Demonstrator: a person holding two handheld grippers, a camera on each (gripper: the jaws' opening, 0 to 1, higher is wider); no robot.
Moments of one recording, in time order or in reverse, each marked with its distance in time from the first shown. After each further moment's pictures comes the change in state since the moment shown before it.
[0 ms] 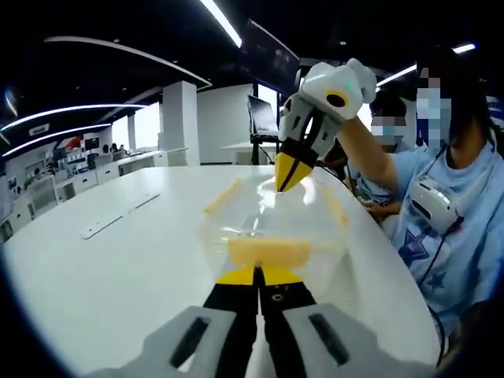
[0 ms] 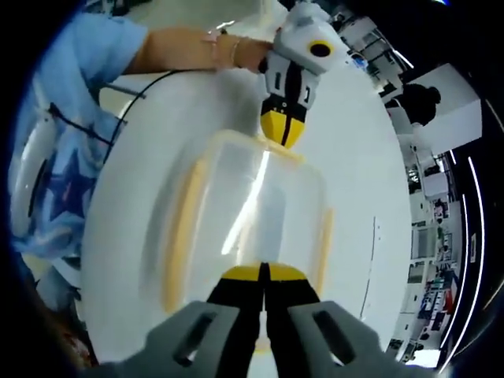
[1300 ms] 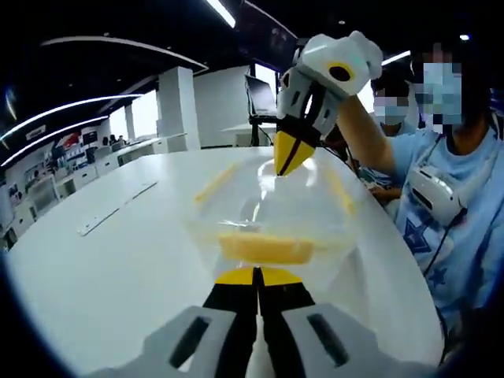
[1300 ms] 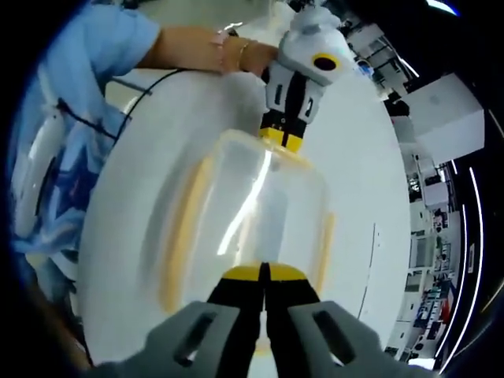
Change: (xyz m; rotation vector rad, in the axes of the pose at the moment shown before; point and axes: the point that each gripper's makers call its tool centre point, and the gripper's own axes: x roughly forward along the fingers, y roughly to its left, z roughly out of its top) left arm 0.008 0.000 -0.007 0.010 0.098 0.010; right arm -0.005 0.000 0.006 -0.045 -0.028 -0.008
